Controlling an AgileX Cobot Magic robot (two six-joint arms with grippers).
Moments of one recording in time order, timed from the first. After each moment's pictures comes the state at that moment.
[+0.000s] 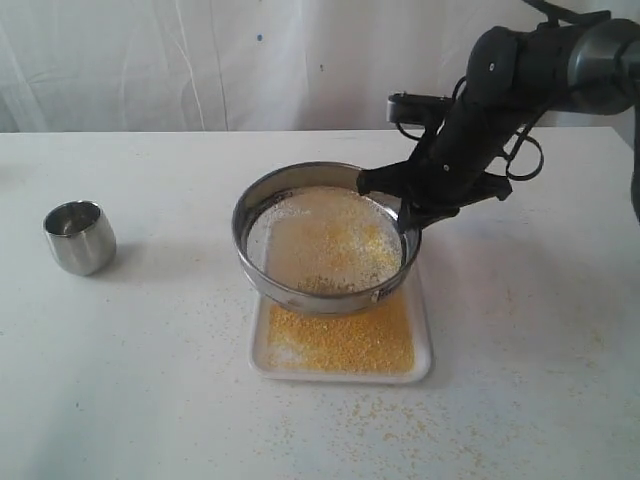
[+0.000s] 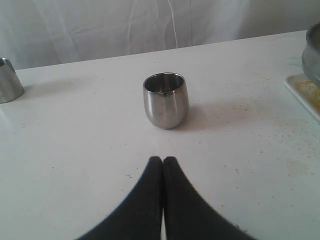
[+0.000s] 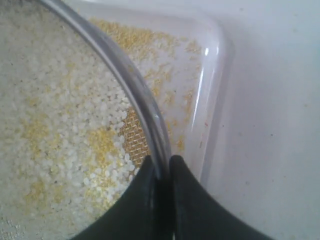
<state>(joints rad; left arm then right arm) 0.04 0.00 0.02 -0.03 0.25 0.10 0.31 1.98 -1.51 0.23 0.85 0.02</state>
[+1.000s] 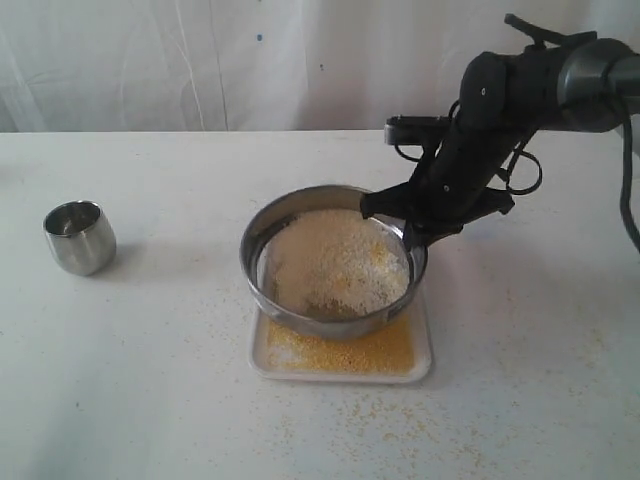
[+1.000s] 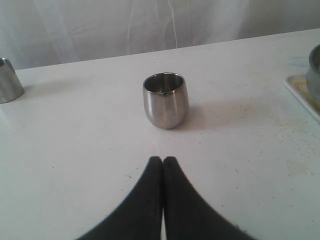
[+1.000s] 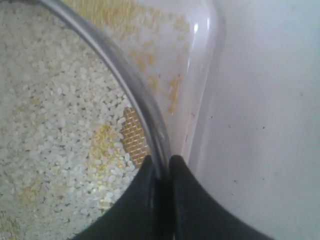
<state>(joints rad) 0.04 0.00 0.02 -0.03 0.25 0.10 0.33 1.99 -1.46 0.19 0.80 0.04</state>
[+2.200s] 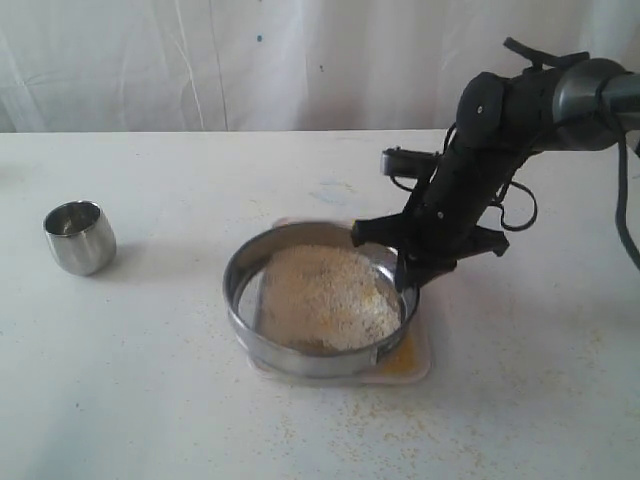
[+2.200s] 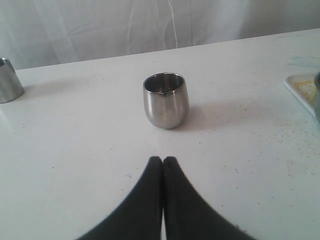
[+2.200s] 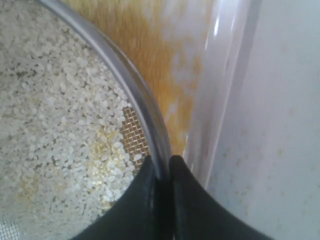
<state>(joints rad) 0.04 0.00 0.02 -0.03 0.25 0.10 0.34 1.99 -1.38 0.29 0.90 0.01</state>
